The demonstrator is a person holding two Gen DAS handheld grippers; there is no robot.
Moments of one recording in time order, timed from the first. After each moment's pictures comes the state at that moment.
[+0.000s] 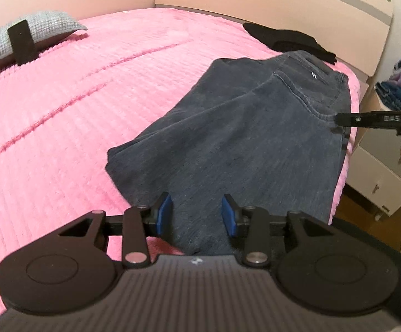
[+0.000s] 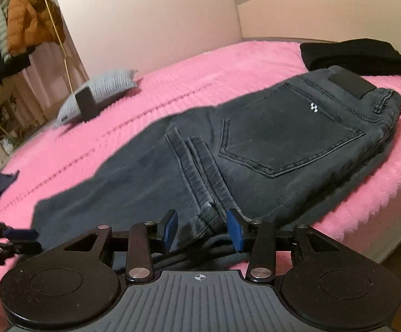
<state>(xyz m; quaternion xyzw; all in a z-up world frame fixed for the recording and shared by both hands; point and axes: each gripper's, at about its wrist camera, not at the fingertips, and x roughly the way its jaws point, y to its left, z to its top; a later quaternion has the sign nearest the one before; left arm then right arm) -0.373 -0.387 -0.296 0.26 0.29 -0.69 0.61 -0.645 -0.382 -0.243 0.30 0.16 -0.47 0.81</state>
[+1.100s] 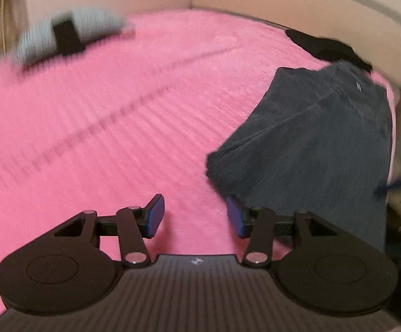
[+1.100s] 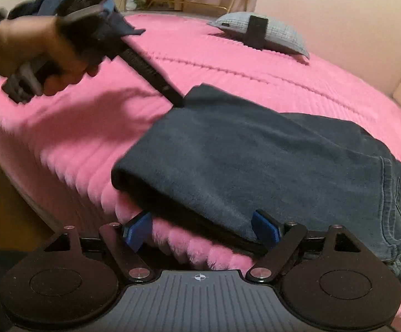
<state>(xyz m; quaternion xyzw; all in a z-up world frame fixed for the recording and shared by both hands) -0.308 -0.376 -0.285 0.28 0.25 -0.65 0.66 -0.479 -0.289 -0.245 0.07 0.38 -0.26 0.89</state>
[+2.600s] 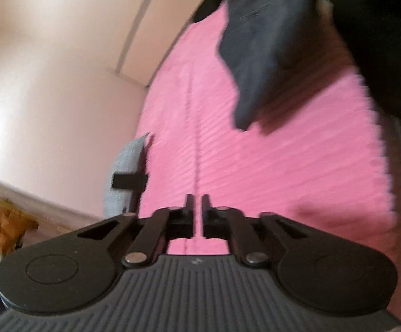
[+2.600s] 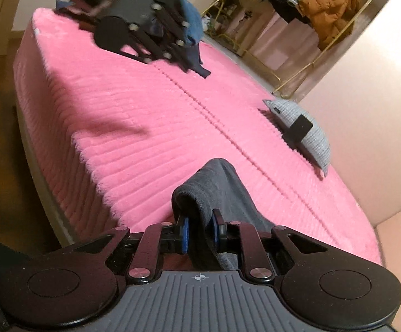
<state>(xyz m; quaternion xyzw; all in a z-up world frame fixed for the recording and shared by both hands) -0.336 -0.197 -0.266 0.56 -0.23 -0.59 0.54 -0.428 -0.187 -0.210 -0.22 0.38 -0.19 0.88</state>
